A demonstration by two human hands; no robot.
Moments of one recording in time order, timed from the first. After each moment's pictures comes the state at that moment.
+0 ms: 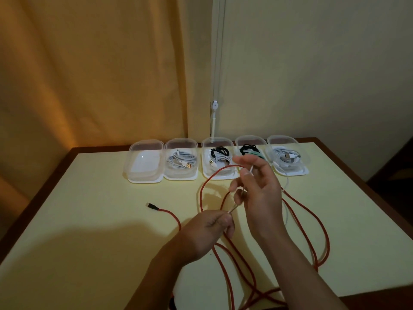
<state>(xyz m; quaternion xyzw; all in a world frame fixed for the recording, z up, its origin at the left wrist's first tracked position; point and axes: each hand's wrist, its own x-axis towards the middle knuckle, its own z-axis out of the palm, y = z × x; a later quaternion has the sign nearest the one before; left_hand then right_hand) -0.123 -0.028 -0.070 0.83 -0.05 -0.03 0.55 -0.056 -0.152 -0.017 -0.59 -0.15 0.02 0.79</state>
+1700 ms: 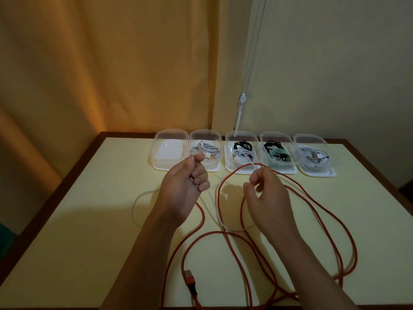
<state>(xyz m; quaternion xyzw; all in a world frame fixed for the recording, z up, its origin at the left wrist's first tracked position) -0.128 0.032 -0.030 0.42 0.07 0.17 0.89 -0.058 -0.139 -0.050 -0.86 -0.22 -0.07 0.45</state>
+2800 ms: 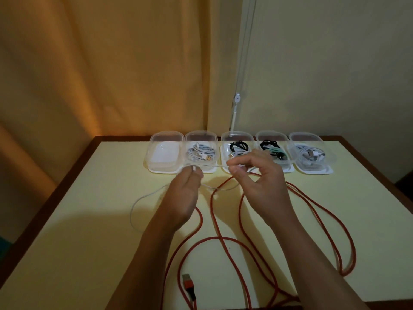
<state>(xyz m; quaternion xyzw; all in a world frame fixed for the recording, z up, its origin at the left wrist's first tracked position) -0.121 0.033 -0.044 0.76 0.21 0.17 0.59 -0.044 -0.127 -0.024 -0.75 -0.34 -0.08 0.57</state>
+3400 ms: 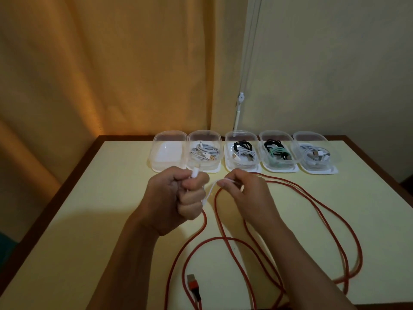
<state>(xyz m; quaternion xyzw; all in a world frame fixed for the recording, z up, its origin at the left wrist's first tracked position) -0.153 0.060 -0.014 0.41 -0.07 -0.12 0.90 -0.045 -0.108 -0.053 -0.82 -0.30 0.02 0.48</state>
